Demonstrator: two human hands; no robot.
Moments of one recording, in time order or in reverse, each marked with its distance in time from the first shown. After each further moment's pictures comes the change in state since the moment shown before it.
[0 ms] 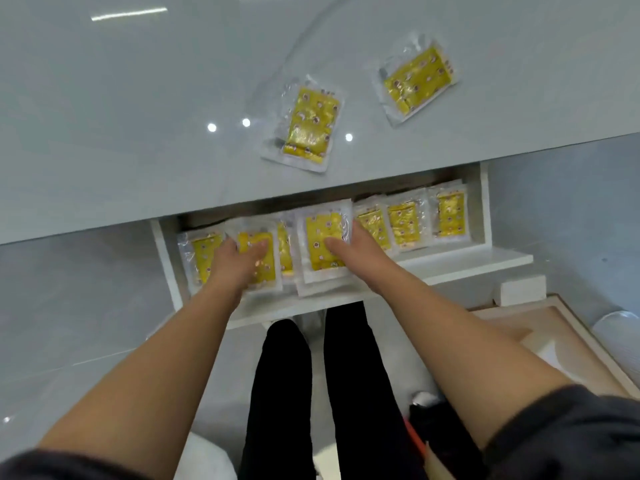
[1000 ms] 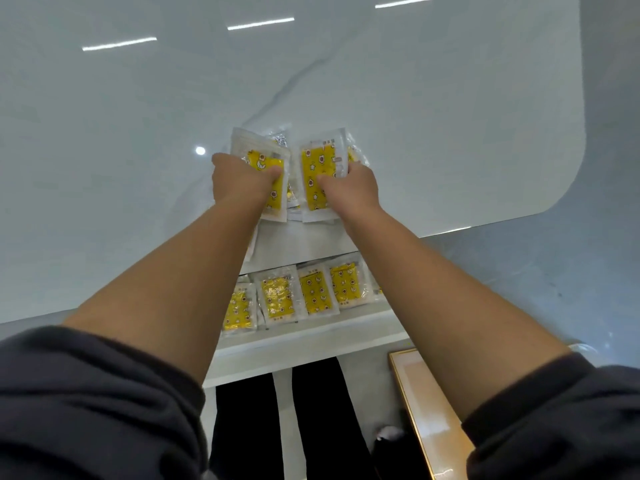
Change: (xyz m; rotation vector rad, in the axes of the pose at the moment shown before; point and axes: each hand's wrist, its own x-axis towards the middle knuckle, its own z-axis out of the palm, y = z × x) left_hand -0.008 0.268 0.091 0.138 0.248 0.181; right_hand 0.064 -0.146 -0.158 0.123 0.355 -0.046
